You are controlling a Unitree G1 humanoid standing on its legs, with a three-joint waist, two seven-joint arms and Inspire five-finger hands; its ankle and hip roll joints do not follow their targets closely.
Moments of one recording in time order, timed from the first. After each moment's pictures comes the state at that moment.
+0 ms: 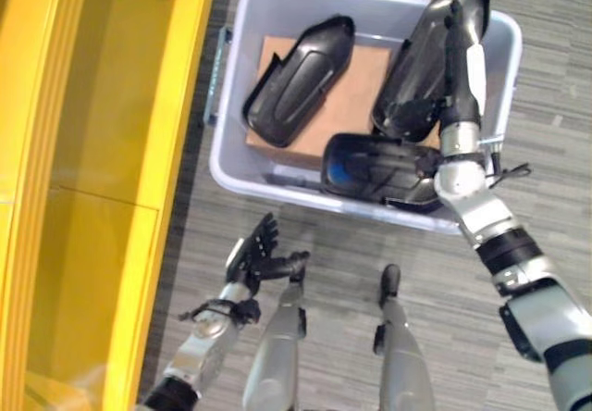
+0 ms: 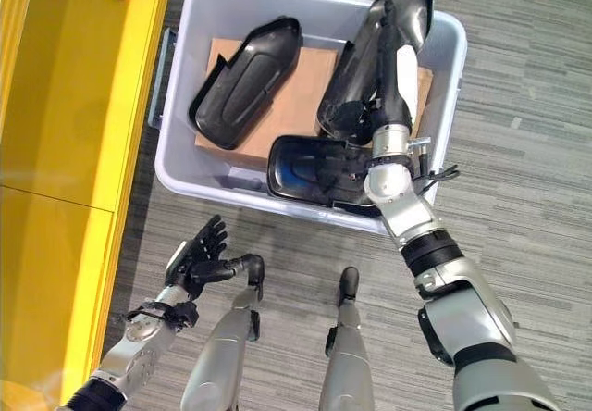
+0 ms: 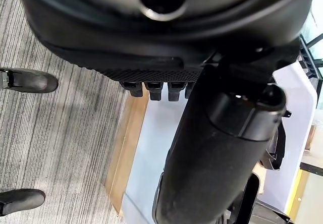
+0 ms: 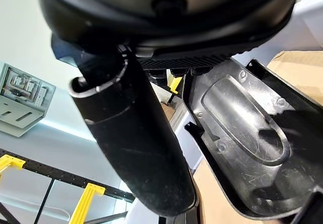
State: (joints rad) left arm -0.10 0.45 -0.39 0.26 -0.66 -0.18 0.08; right arm -0.93 -0.54 0.41 0.56 0.12 -0.13 -0.51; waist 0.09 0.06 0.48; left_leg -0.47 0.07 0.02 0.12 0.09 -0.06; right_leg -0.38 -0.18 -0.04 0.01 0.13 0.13
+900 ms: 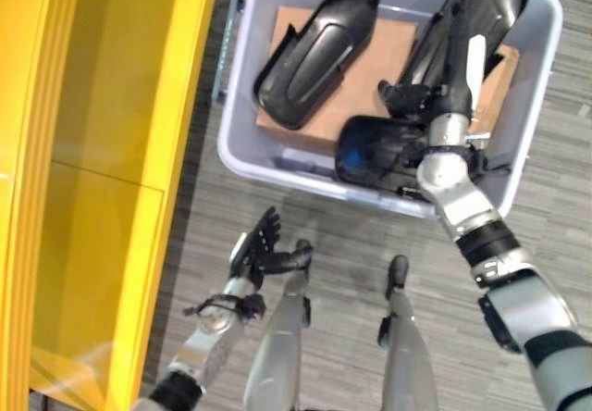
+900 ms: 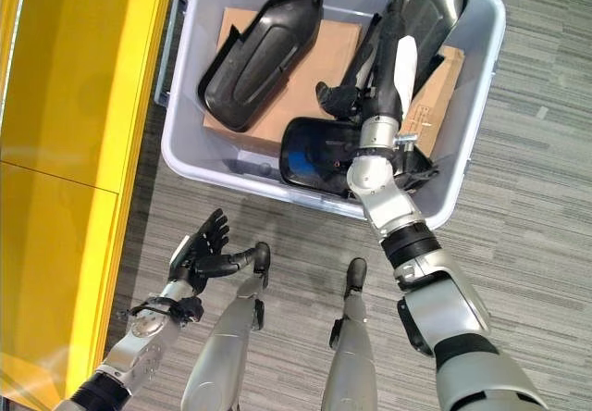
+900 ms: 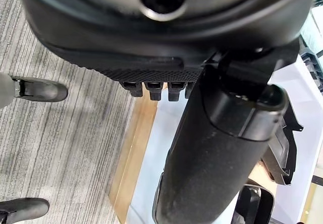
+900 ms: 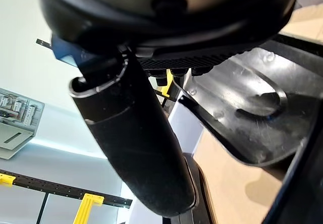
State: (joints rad) left arm -0.14 0.45 -0.43 0.26 -0.66 -0.20 0.13; right arm -0.99 -0.43 0.38 0.61 0.12 -0.13 -0.61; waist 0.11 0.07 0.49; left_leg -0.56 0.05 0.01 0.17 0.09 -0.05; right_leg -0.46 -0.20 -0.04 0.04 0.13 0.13
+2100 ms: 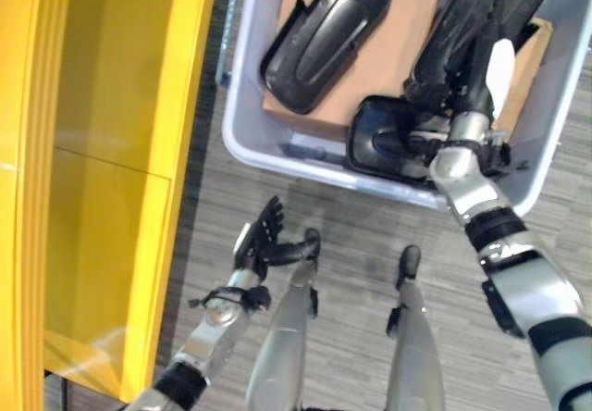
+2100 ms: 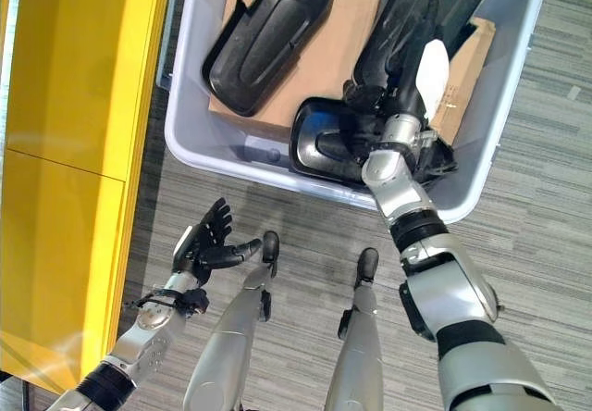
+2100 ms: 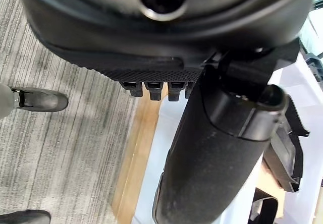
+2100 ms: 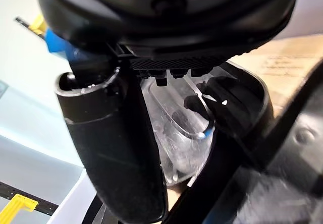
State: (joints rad) left arm -0.18 0.44 -0.47 0.26 -0.66 -0.23 0.17; right arm -1.10 -0.48 0.38 0.88 -0.01 -0.10 -0.69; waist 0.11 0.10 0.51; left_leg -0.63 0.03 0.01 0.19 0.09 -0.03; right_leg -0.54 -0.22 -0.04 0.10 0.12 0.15
